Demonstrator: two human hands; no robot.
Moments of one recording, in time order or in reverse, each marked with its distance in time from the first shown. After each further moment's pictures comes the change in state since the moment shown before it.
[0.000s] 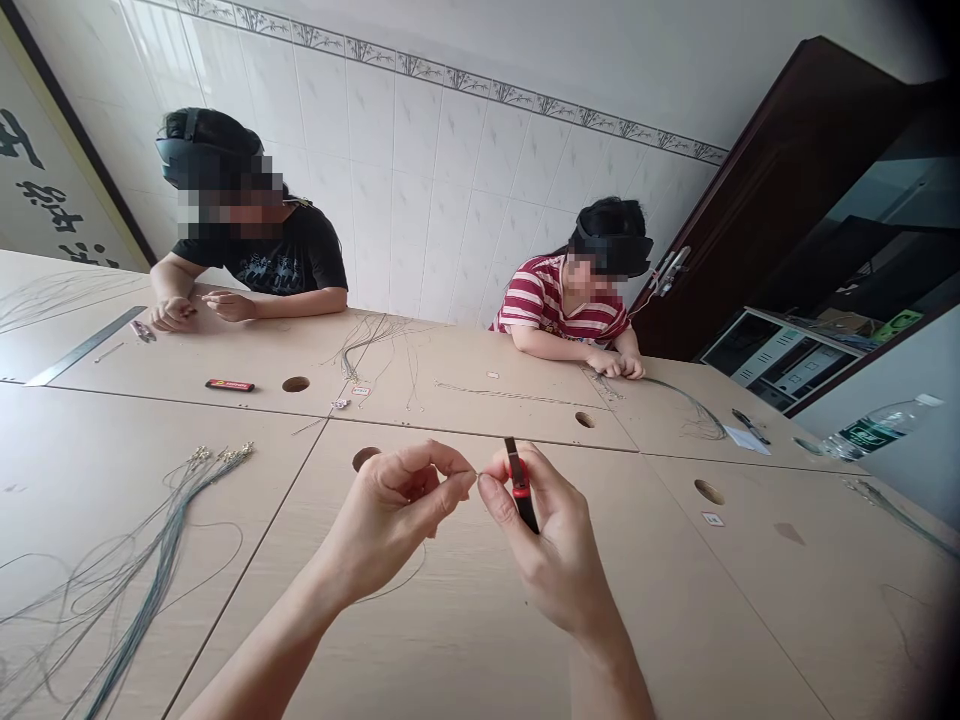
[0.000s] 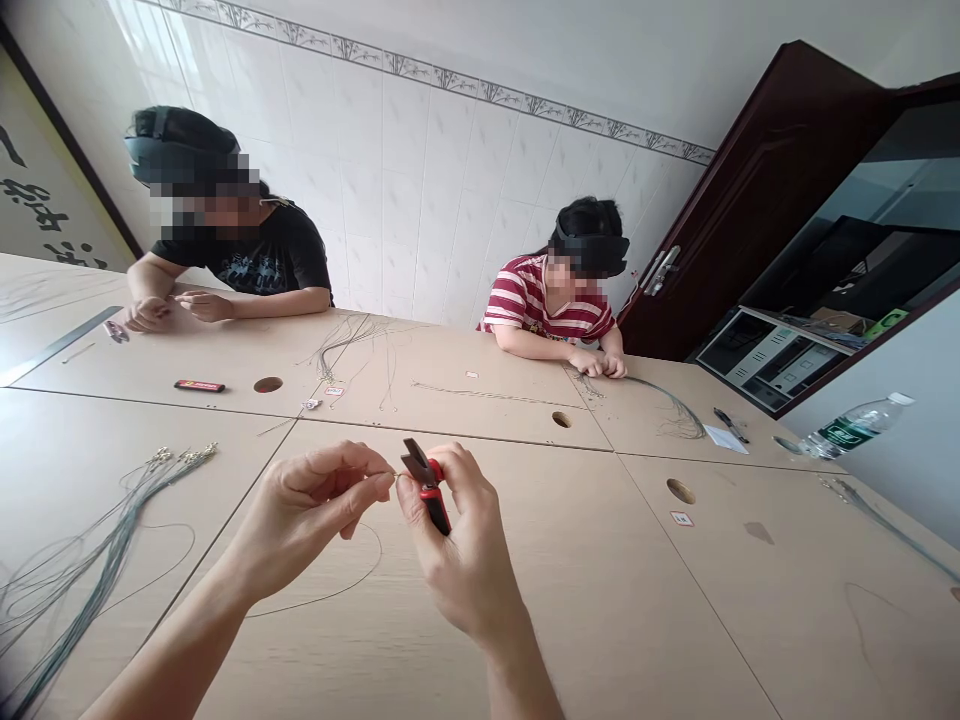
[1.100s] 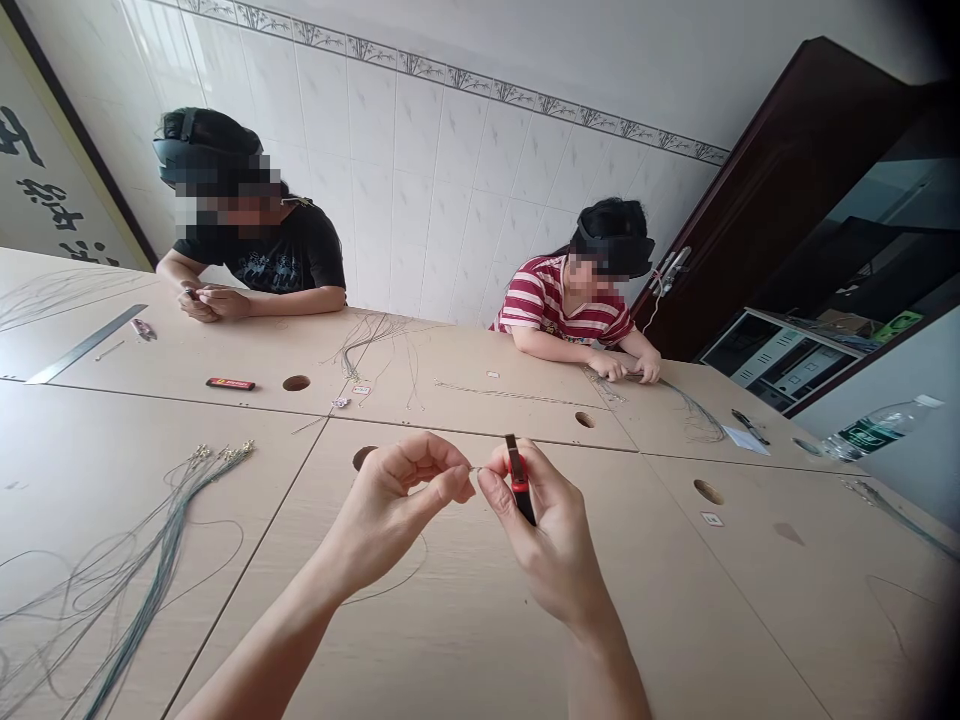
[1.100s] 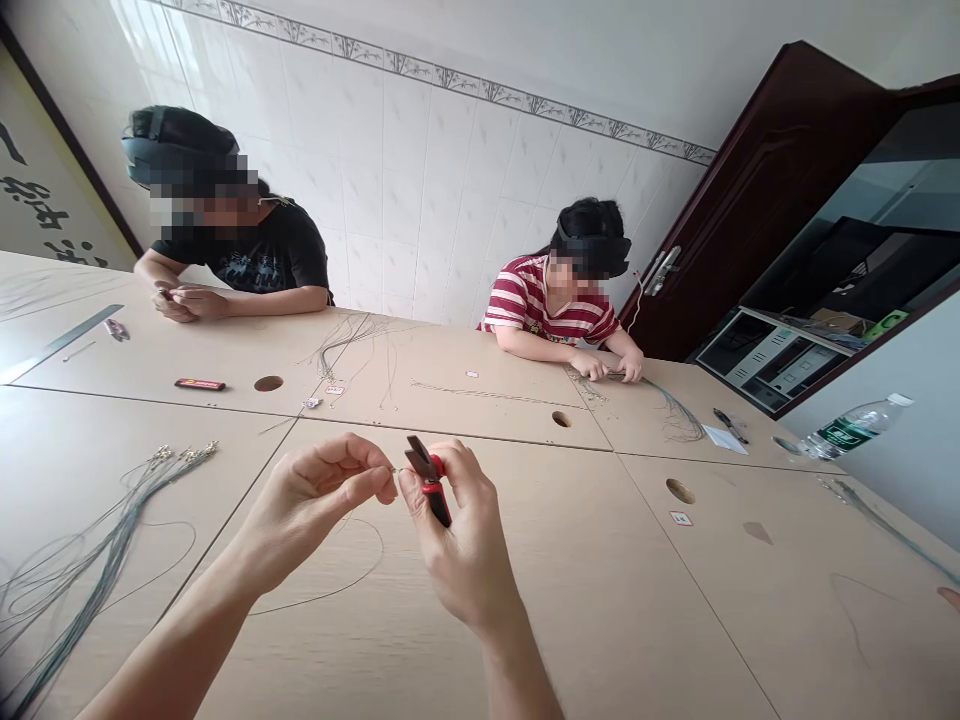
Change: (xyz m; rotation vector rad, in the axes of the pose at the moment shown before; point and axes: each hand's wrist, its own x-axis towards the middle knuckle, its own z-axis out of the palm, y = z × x) left_hand 0.002 0.004 -0.001 -0.153 -0.028 -0.028; right_hand 0.002 0.003 0.002 0.022 0.007 0.026
